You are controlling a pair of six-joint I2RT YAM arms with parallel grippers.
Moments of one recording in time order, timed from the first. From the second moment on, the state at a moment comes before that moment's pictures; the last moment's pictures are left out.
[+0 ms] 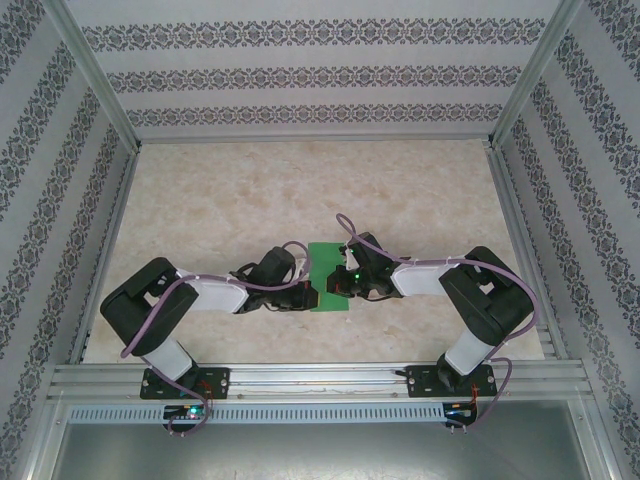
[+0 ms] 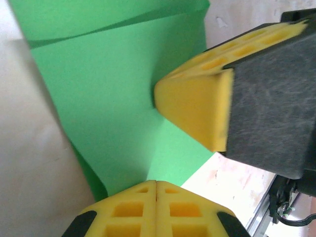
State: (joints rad) left arm -0.72 1.63 0.57 0.20 0.48 -0.79; right arm 0.65 1.66 0.64 0.07 -0.46 0.80
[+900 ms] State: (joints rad) left arm -0.73 1.63 0.53 0.27 0.45 -0.80; right arm 0.65 1.57 0.64 0.02 -0.46 0.77
